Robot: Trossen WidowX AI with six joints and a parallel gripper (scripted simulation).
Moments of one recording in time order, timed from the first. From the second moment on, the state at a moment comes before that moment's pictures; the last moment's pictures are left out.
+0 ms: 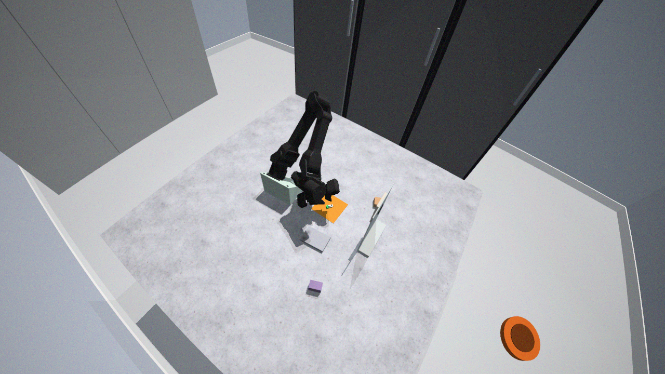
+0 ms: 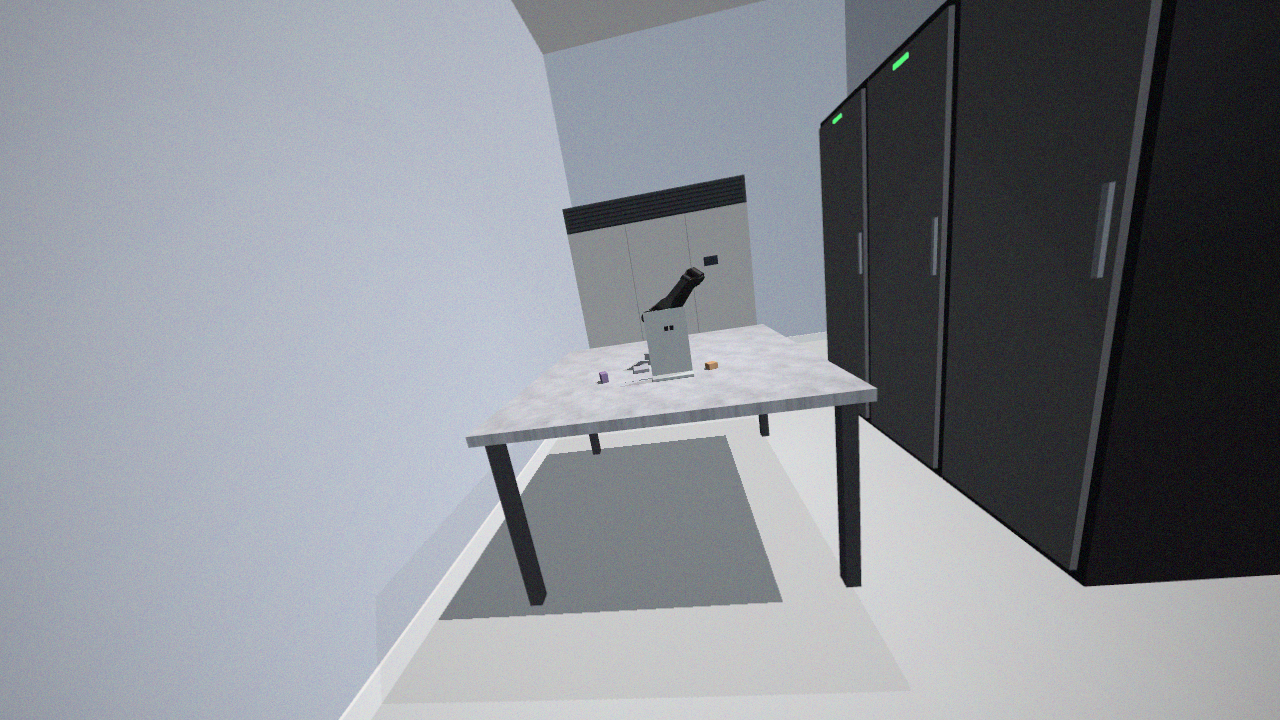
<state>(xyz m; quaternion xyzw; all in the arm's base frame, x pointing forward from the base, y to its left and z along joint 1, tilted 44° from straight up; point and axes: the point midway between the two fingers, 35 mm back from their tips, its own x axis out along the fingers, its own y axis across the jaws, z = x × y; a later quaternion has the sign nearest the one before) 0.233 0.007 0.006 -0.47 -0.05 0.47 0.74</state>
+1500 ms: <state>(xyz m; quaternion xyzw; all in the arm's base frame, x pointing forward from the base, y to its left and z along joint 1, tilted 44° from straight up) 0.230 -0.020 0.029 -0.47 -0.05 0.47 0.74</state>
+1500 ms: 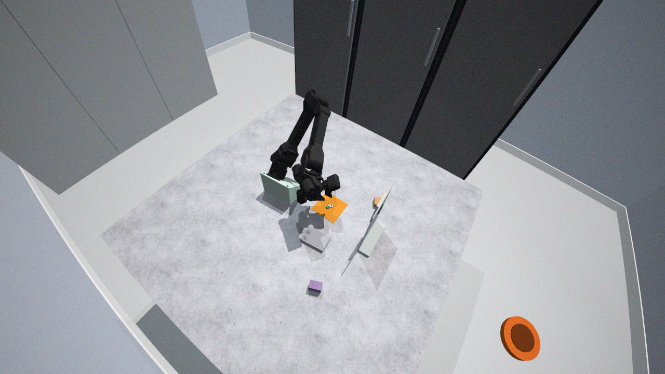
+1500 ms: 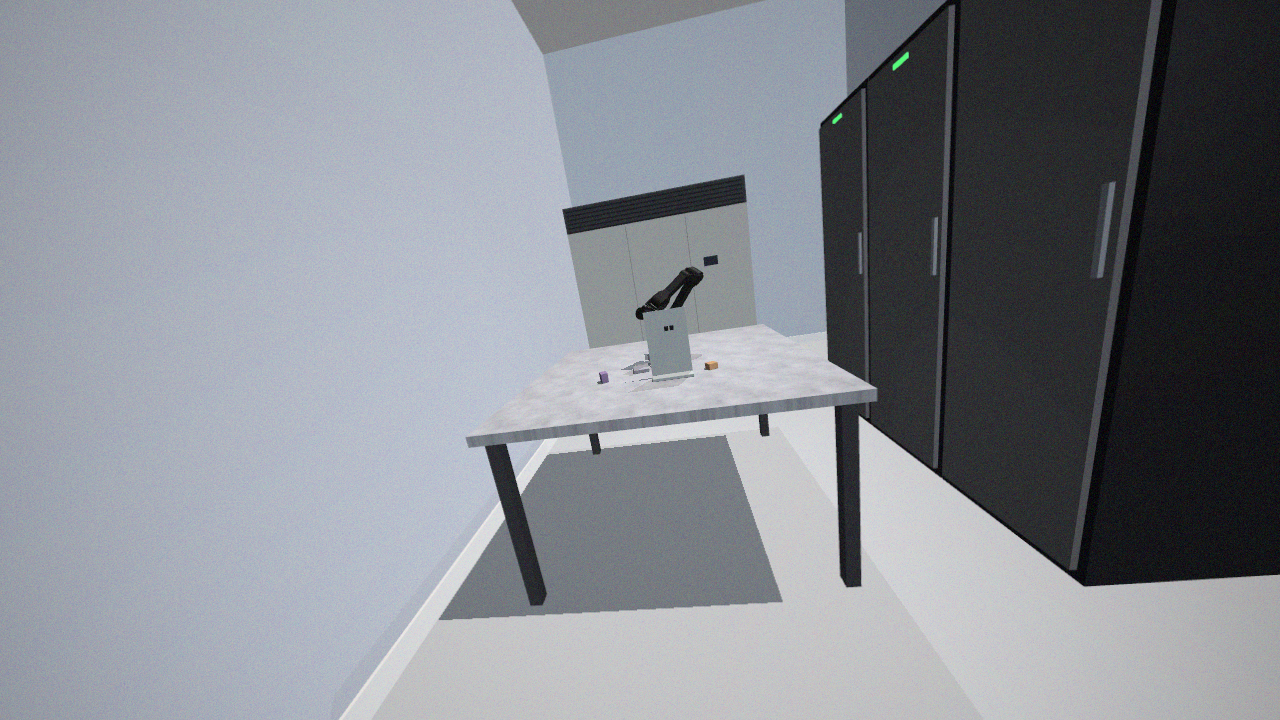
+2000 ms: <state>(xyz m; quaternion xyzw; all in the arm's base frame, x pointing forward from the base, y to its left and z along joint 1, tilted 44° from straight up) 0.228 -0.028 0.040 -0.47 -0.05 0.47 0.74</state>
